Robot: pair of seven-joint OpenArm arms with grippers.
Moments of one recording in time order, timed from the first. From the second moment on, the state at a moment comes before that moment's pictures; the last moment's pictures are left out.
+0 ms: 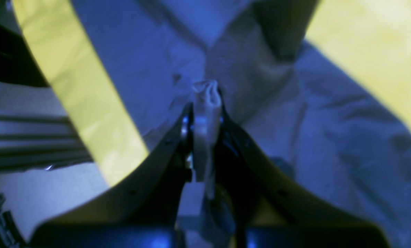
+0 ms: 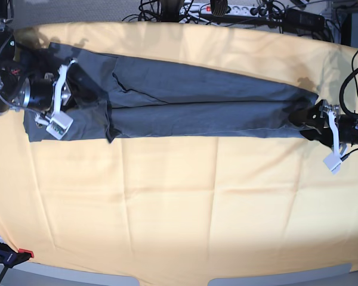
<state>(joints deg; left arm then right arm) -13.2 -52.1 6.9 77.3 -87.7 -41.8 78.3 -9.5 38.9 3.6 109.2 63.9 40.1 -70.2</state>
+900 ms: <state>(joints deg) -14.3 -58.3 6.8 77.3 -87.8 -42.2 78.2 -14.9 42.1 3.6 110.9 55.4 40.1 -82.5</state>
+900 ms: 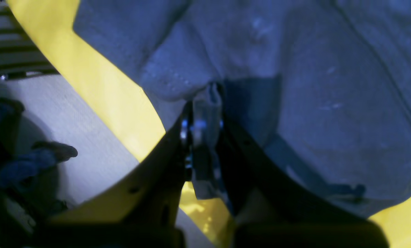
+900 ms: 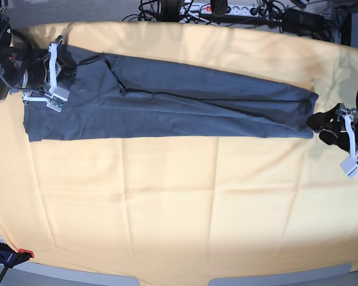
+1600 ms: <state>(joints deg) -13.8 -62.7 -19.7 77.3 -81.6 -38.7 77.8 -14.7 42.0 16.6 118.4 60.9 40.2 -74.3</state>
